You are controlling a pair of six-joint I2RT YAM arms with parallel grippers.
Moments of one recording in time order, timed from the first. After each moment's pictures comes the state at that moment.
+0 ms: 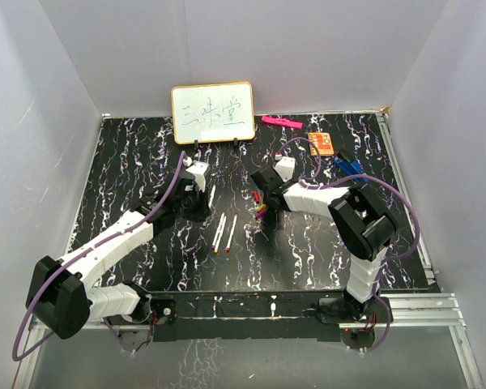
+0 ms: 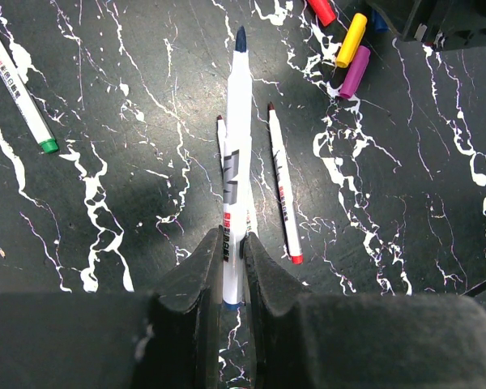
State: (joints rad) left arm -0.59 1.20 0.83 -0.42 0.04 -0.28; right arm 0.65 1.85 1.10 -0.26 0.50 0.75
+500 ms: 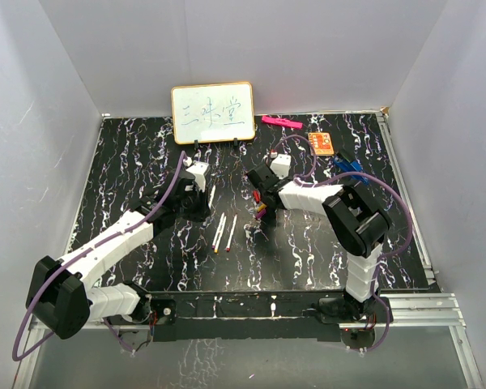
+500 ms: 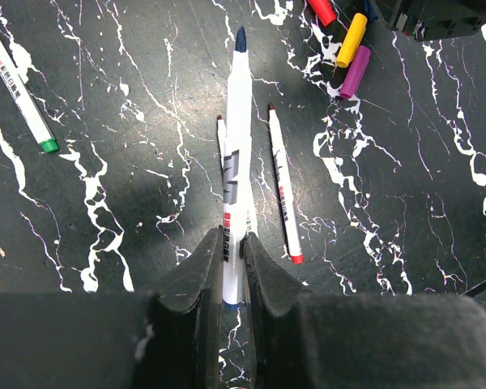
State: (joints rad) left arm -0.59 1.20 0.83 -0.42 0.04 -0.28; right arm 0.67 1.91 1.16 -0.28 0.56 0.74
